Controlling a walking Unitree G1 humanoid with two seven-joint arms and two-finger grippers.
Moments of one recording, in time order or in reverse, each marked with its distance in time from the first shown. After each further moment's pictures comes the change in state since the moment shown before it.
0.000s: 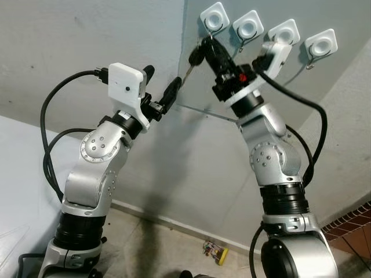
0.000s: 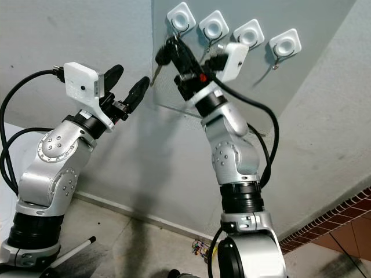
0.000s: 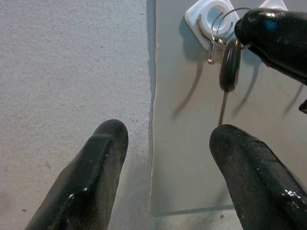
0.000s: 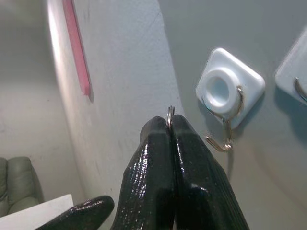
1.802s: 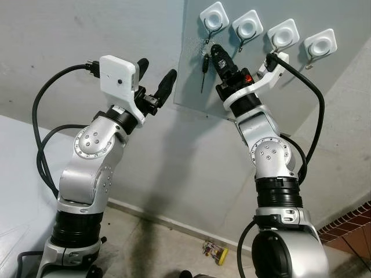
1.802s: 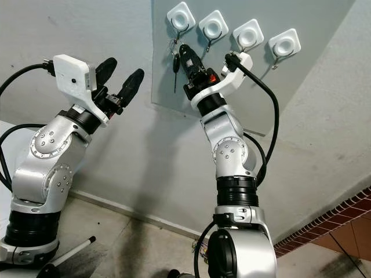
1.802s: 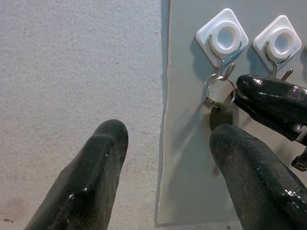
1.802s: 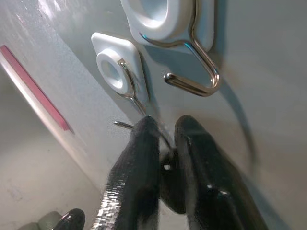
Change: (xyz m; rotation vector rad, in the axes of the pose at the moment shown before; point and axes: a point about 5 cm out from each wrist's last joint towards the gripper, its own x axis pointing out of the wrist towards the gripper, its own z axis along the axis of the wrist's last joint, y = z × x) left arm 0.000 0.007 0.010 -0.007 -0.024 0.025; right arm -0.002 -0.020 -0.013 0.386 -0.009 -0.214
